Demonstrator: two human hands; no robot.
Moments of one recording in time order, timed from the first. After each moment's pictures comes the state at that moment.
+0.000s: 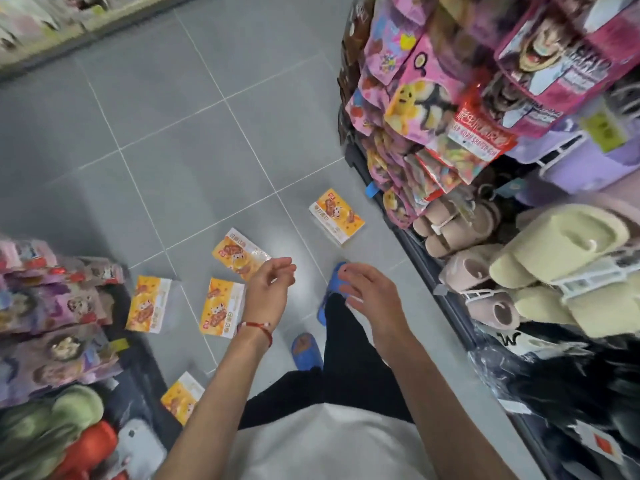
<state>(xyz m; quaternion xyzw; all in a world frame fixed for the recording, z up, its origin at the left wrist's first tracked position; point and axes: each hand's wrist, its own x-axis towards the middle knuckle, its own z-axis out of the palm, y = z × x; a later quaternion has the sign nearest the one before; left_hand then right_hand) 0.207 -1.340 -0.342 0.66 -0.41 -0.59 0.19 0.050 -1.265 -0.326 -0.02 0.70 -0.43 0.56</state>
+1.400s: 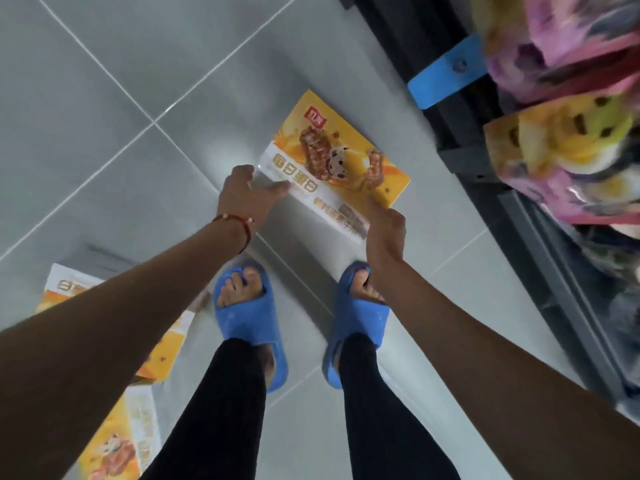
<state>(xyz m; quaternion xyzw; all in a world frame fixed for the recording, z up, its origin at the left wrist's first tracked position) 0.075 -1.657 -0.999 0.66 -0.49 -0.57 -0.08 -0.056 -1.507 -0.991 0.20 0.83 -0.31 0.41</state>
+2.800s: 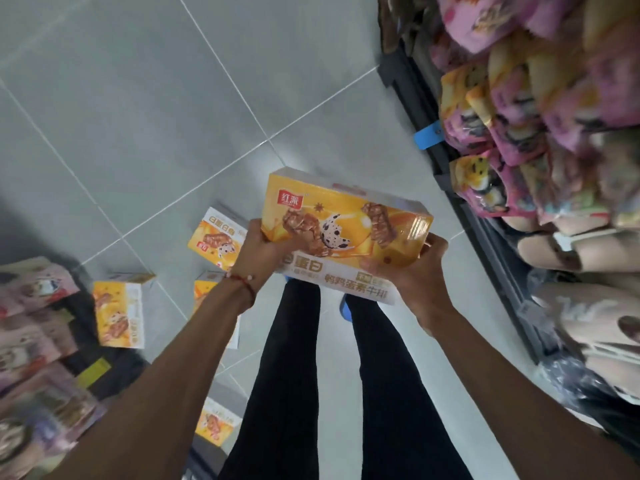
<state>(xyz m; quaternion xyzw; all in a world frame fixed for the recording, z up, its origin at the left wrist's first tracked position) 0.189 -1.609 -0.670 0.63 -0.39 -0.67 -0.03 -0.019 -1.465 -0.660 -0.03 0.79 -0.31 0.53</state>
